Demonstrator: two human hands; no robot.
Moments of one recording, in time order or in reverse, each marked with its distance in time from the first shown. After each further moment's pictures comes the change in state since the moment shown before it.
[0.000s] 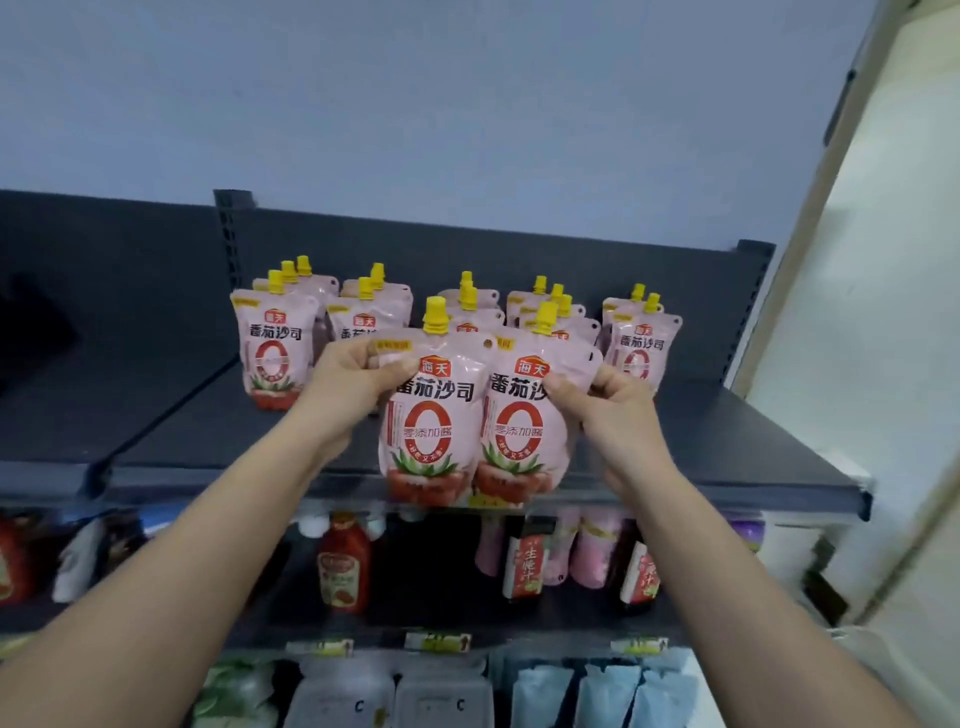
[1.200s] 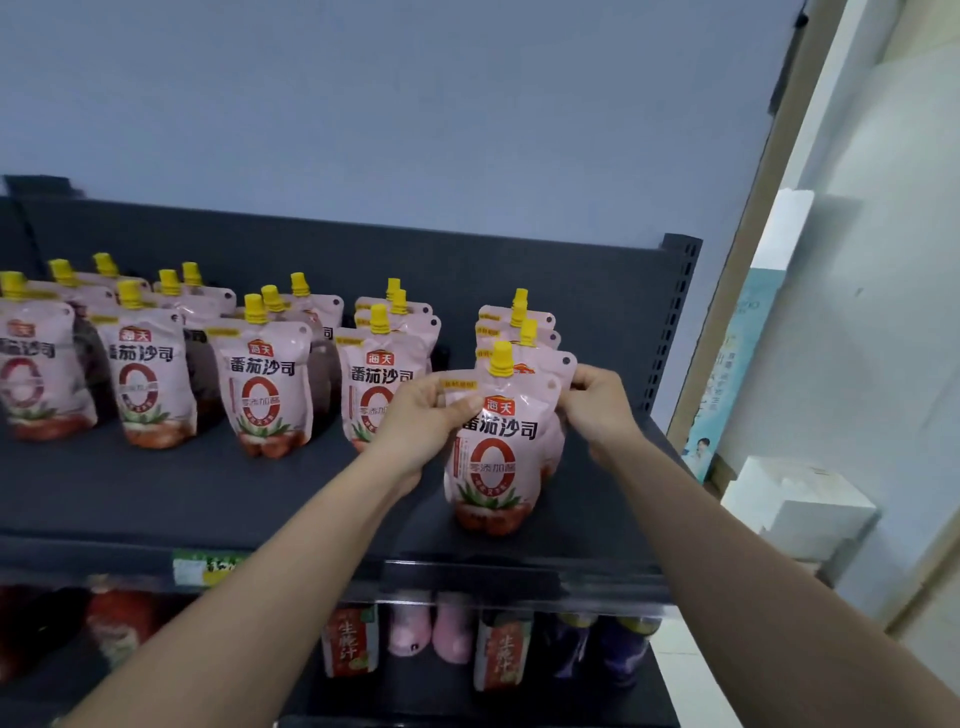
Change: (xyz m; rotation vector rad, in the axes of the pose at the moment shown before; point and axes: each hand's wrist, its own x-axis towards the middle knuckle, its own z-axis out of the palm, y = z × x) left_hand 0.097 -0.072 0.283 -0.087 -0.040 -0.118; right_hand 0.195 0.056 -0.212 -0.204 -0.057 0.085
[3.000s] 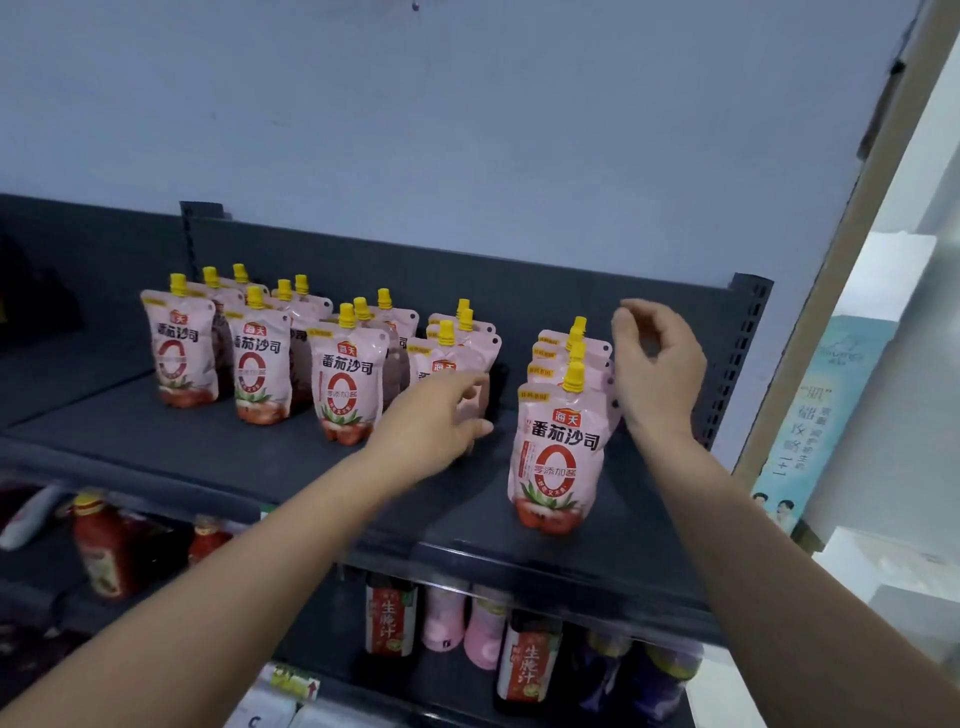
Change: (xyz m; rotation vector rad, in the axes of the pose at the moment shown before) left_hand -0.048 0.044 -0.022 1.106 0.157 0.243; right_hand -0.019 -0.061 0.004 -0.107 0.344 -0.544
